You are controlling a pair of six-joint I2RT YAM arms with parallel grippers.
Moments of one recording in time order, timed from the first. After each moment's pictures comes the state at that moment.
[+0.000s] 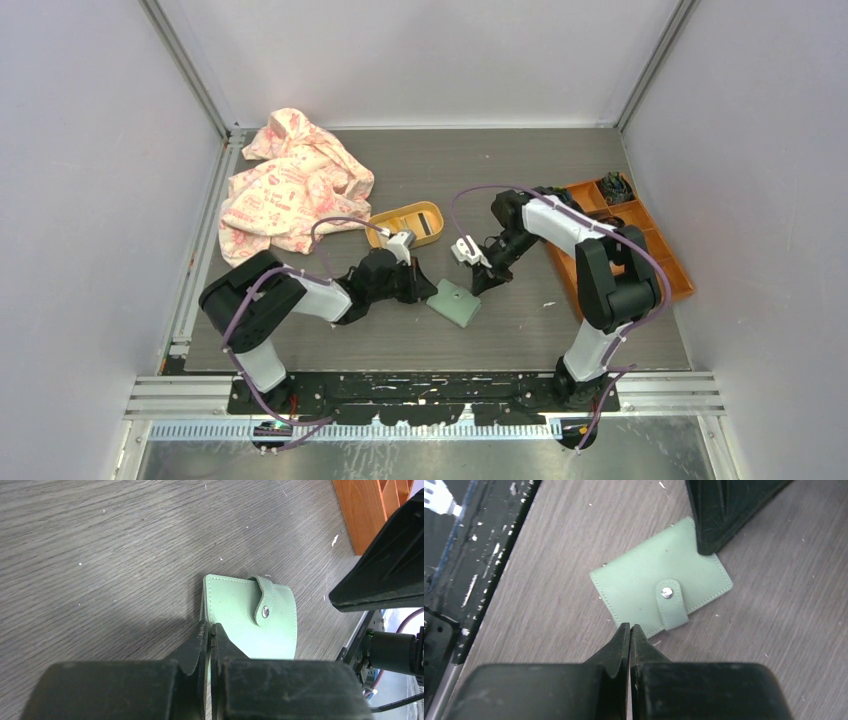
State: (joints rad) left arm -0.81 1.72 0.56 0.67 0.16 -0.71; right arm 0.35 1.74 1.16 -1.16 -0.85 -1.68
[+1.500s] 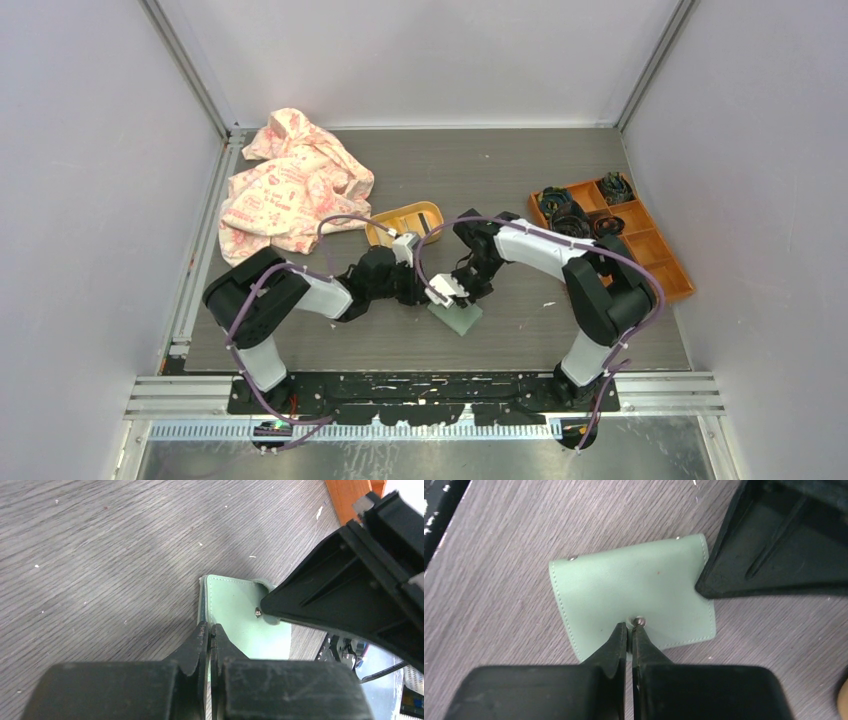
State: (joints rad) left arm -0.79 1.75 0.58 0.67 0.31 -0.66; right arm 0.61 1.70 1.05 -0.90 -0.57 -1.62
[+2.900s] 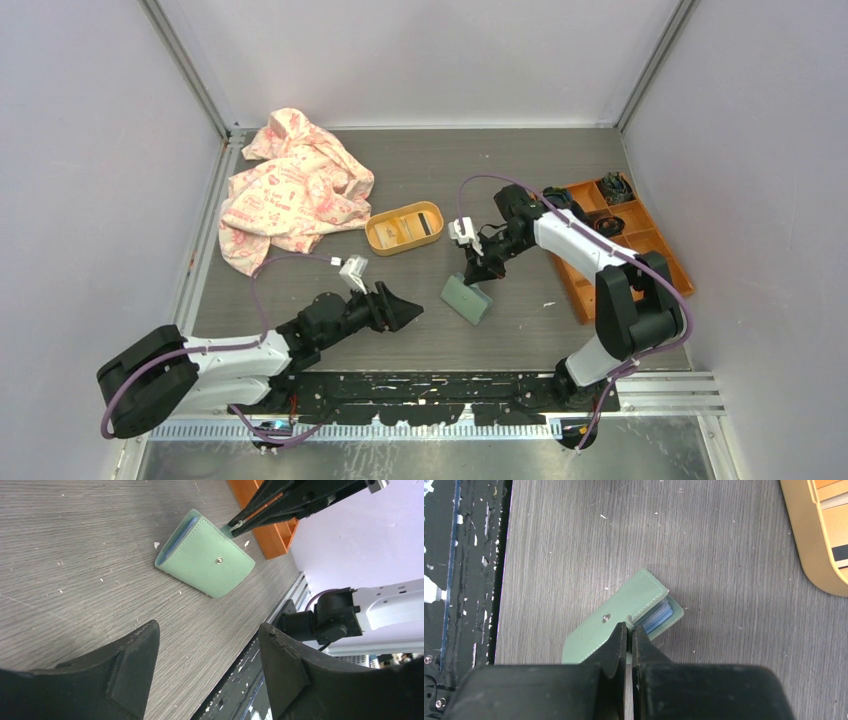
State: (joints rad) left arm -0.95 1.07 0.17 0.69 -0.02 -0.88; right arm 0.37 1.56 1.05 -0.84 -0.88 -1.16
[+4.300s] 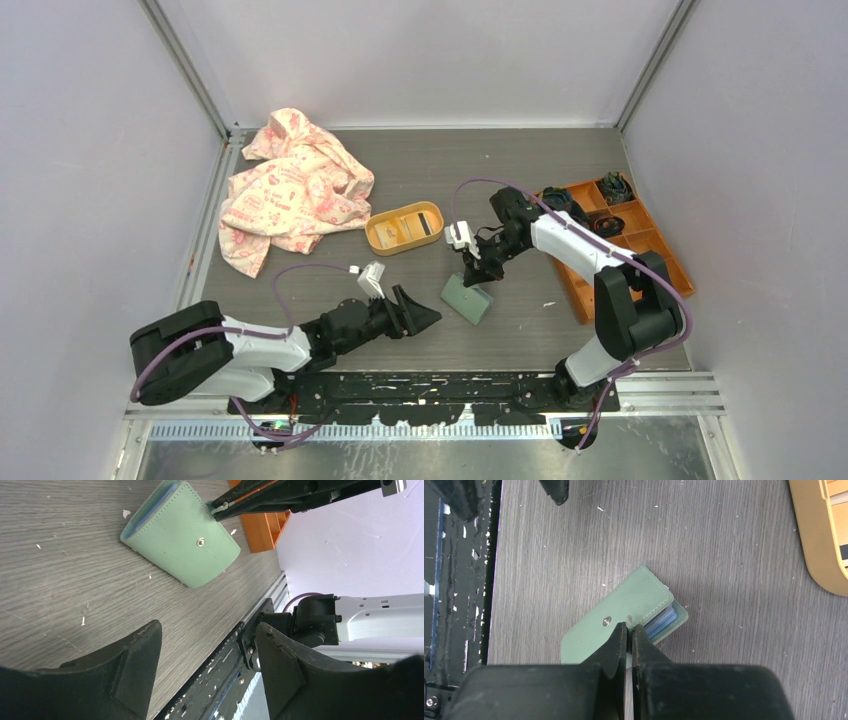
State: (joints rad) left arm -1.08 1.29 0.21 0.84 -0.11 -1.10; right arm 0.40 1.56 1.04 -0.81 -0.83 -1.15
